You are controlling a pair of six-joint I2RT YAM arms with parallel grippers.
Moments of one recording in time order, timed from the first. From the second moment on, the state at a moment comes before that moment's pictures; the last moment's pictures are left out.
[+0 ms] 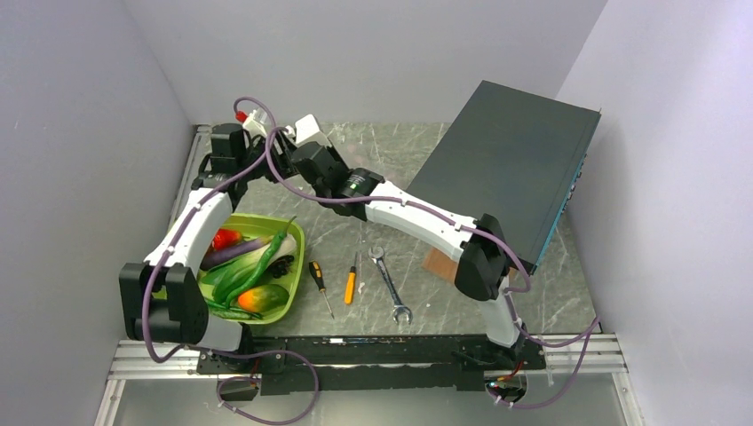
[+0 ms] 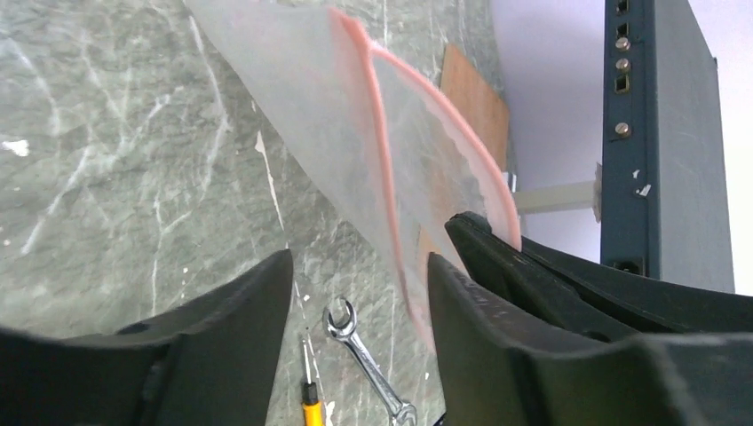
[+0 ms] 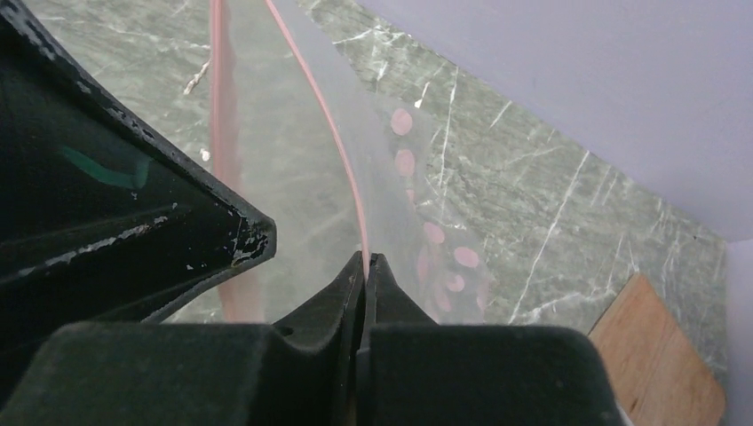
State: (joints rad) left arm -0.08 1.43 1.14 -0.16 0.64 -0.63; right arm 1.01 2.04 1.98 -0.46 0.77 -0.01
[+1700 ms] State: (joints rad) left arm -0.39 1.06 0.92 -0.87 -0.27 -0.31; right arm 0.93 1.69 1.58 -0.25 0.33 0.06
